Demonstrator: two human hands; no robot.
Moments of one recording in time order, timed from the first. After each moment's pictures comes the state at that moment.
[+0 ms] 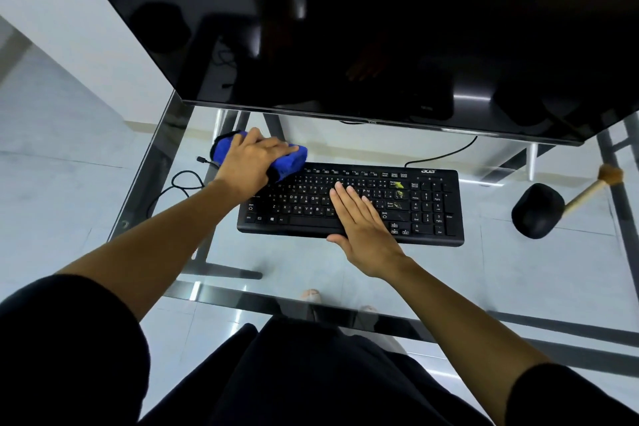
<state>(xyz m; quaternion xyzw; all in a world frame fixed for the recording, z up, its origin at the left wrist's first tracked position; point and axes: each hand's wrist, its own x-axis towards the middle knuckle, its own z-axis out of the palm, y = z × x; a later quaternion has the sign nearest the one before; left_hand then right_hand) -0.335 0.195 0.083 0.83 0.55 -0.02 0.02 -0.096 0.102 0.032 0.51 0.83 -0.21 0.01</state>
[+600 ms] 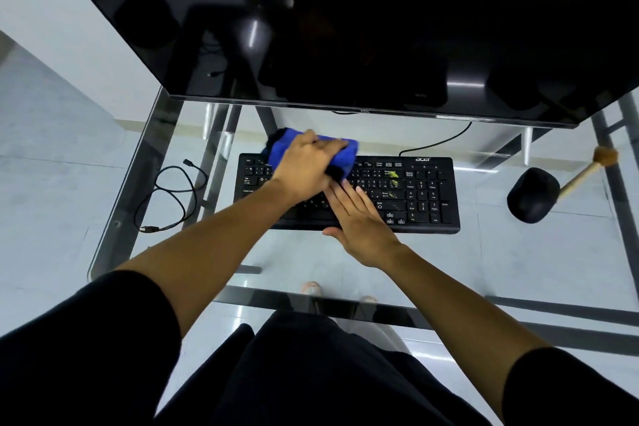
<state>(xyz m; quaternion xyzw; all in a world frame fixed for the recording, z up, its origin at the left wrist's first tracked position) -0.240 0.189 0.076 0.84 0.52 0.05 0.11 -0.096 0.102 0.034 0.51 0.84 -0.19 0.03</state>
